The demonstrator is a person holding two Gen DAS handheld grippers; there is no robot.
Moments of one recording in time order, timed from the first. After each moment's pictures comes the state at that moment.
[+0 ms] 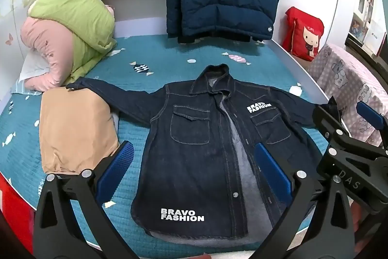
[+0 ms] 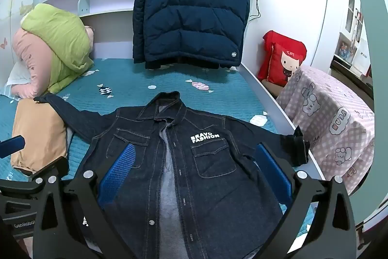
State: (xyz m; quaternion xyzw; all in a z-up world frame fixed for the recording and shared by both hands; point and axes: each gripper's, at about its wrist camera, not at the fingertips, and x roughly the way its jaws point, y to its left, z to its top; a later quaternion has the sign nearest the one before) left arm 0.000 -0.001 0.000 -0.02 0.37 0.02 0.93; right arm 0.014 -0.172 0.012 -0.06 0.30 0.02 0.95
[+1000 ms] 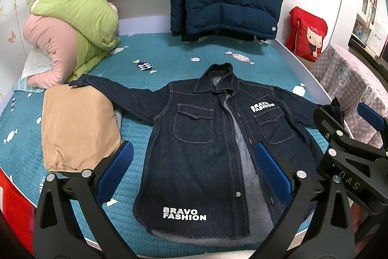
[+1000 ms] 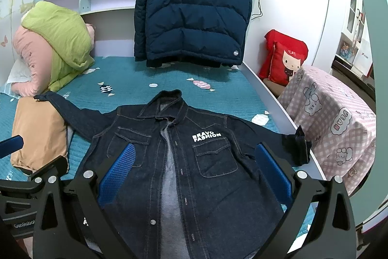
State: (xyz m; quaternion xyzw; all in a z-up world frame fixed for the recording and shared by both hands) left arm 0.001 0.002 0.000 -0.03 0.38 0.02 0.93; right arm 0.016 -0.166 0.012 -0.07 0.30 0.02 0.95
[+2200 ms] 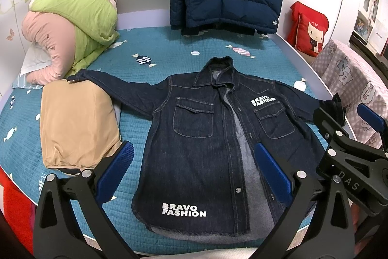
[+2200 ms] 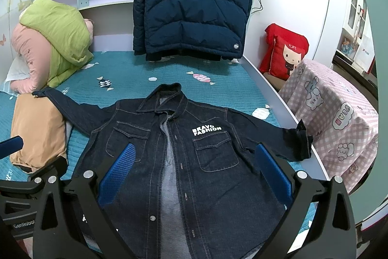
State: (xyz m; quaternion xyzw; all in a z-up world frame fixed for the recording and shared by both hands) left arm 0.003 0.003 -0.011 -0.03 0.39 0.02 0.92; right arm 0.019 -0.168 0.001 -0.07 0.32 0.02 0.95
